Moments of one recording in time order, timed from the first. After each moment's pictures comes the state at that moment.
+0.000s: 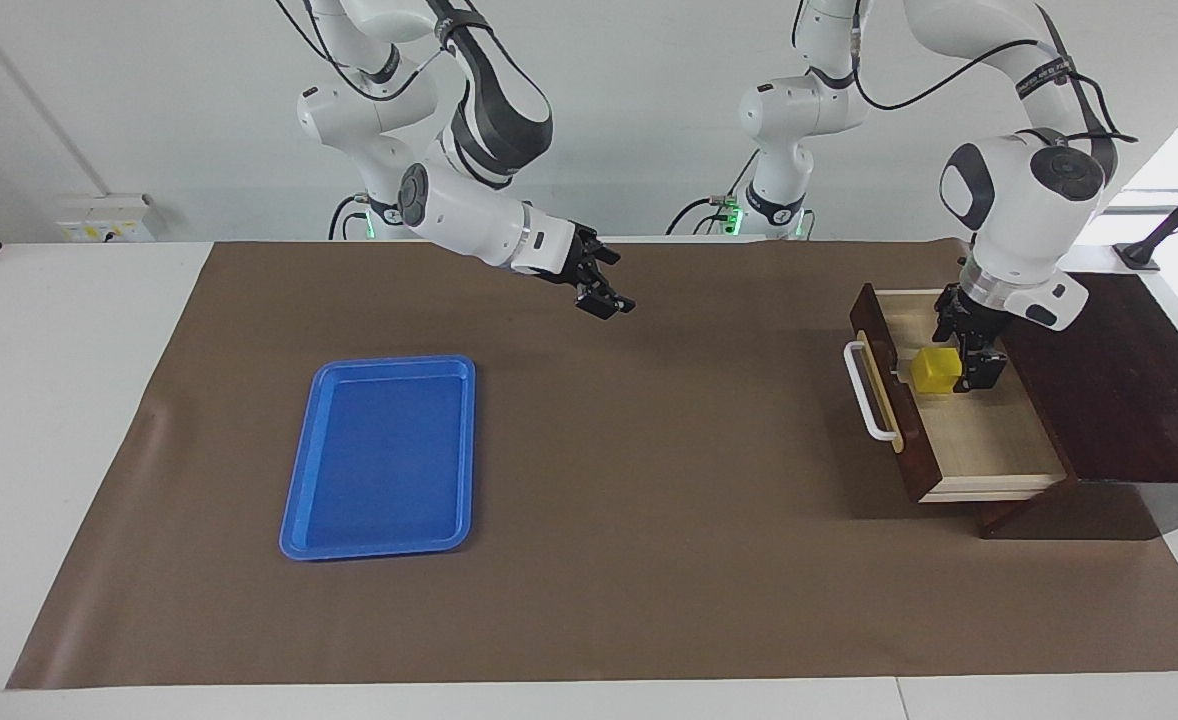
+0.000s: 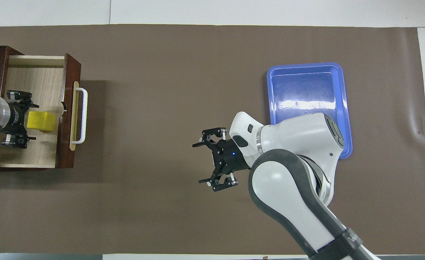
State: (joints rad) left arm 0.10 0.00 -0.04 -2.08 0.13 2.15 -1.47; right arm 0.47 0.05 0.07 -2.09 1.06 2.15 -1.79
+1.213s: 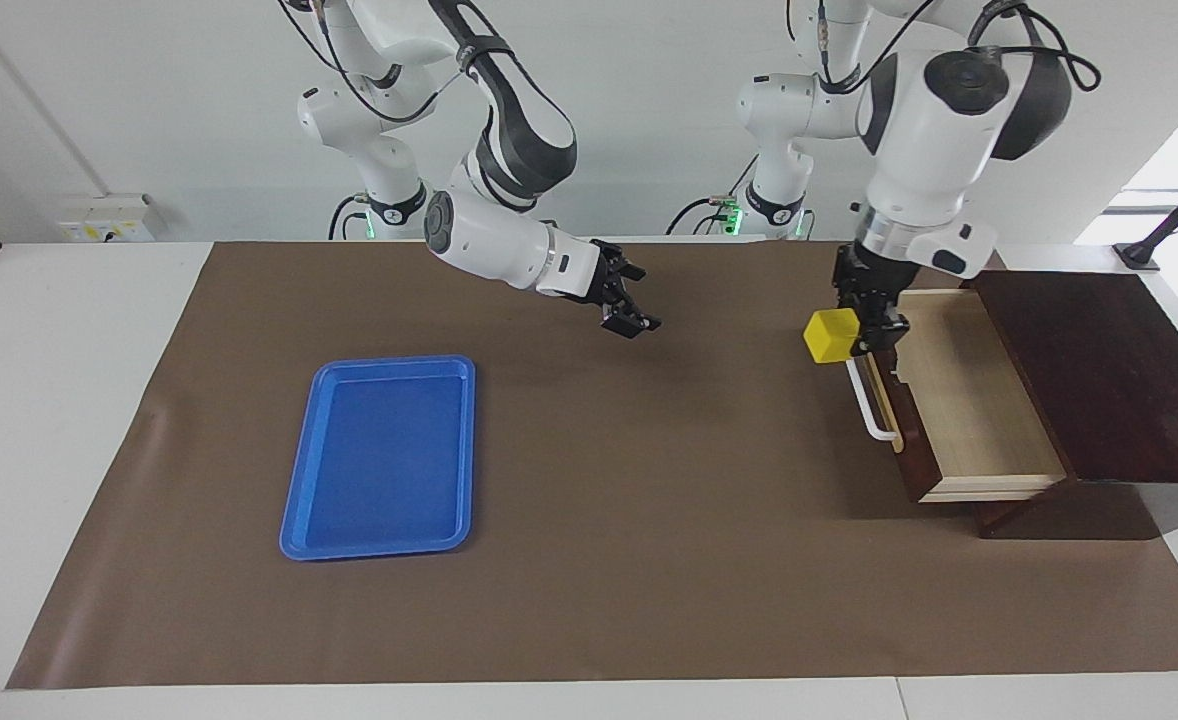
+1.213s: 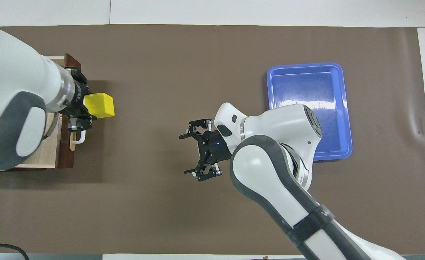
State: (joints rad) left arm -0.27 0.06 -0.07 -1.72 0.08 1.79 -1.97; right arm 0.50 0.16 0.07 -1.98 1.11 2.19 -1.81
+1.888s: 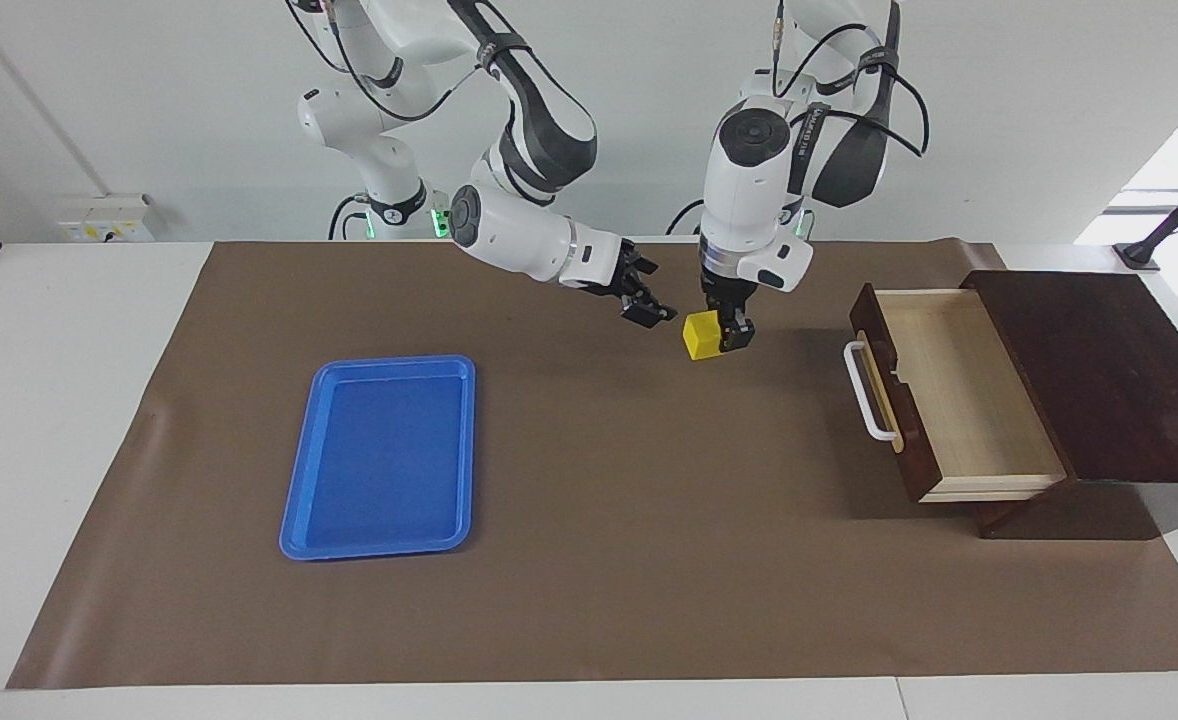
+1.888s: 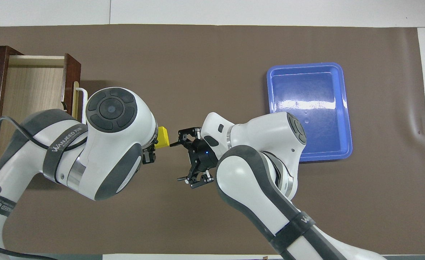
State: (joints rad) left arm -0.49 0.06 -0.07 -1.91 0.08 1.91 -2.27; right arm 0.55 0.19 0.07 -1.98 1.11 2.22 -1.87
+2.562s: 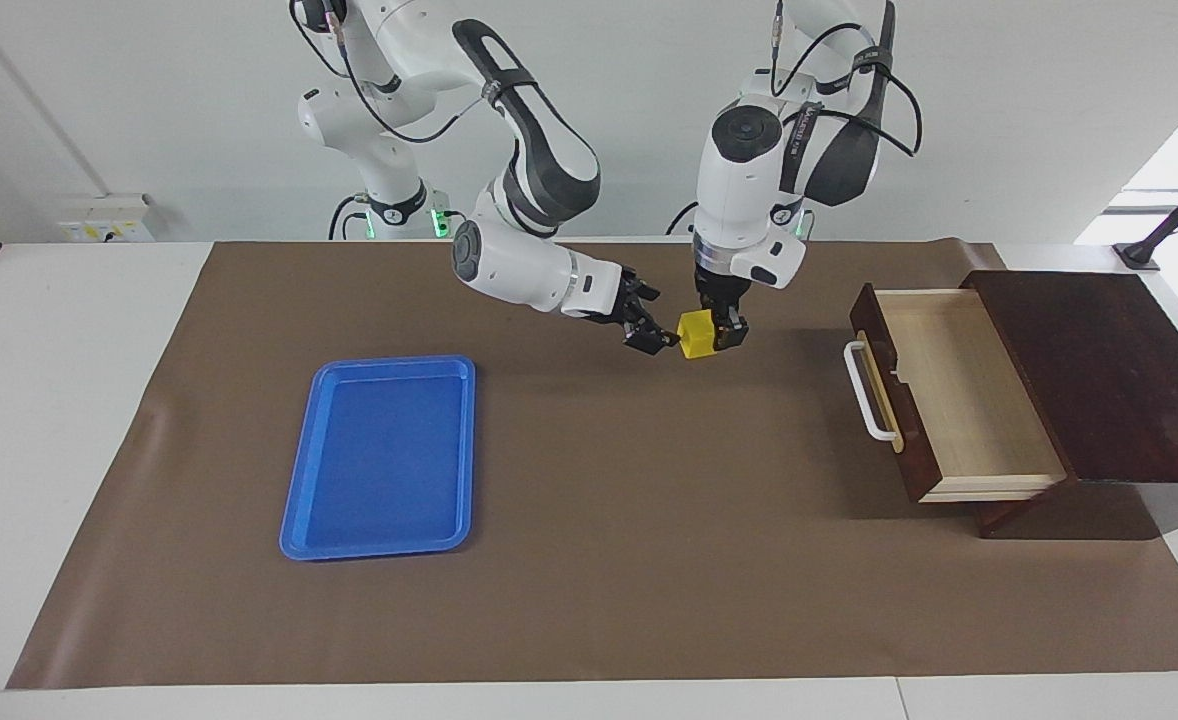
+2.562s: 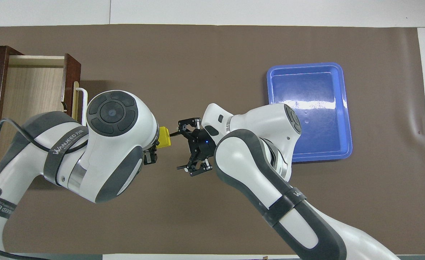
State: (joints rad) left arm -0.49 0.05 -0.07 -1.92 0.08 1.92 -2.27; right arm 0.53 0.28 0.06 -1.90 1.16 2.23 -1.94
